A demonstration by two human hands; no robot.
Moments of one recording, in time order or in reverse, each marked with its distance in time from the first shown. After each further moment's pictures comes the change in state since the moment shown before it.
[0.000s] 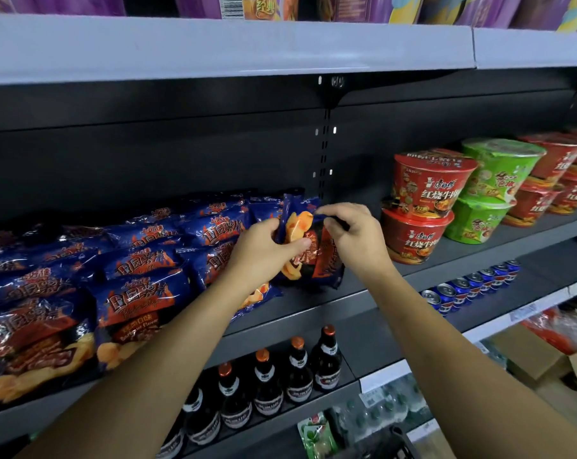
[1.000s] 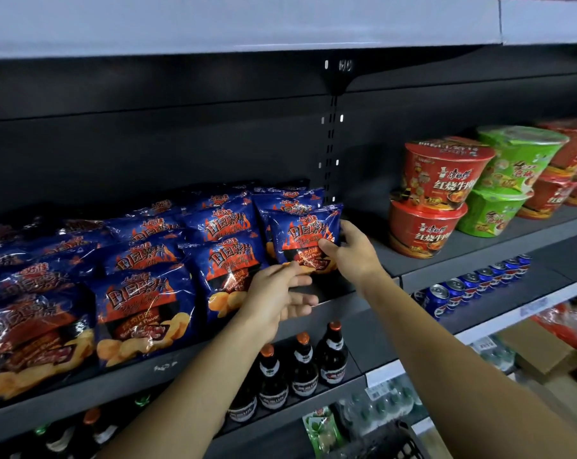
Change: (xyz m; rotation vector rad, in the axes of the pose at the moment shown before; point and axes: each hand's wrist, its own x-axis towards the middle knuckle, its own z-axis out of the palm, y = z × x) left_hand -0.044 -0.016 0.038 -0.810 -0.126 -0.563; right_hand -0.014 0.038 0.035 0.366 -0.151 0.540
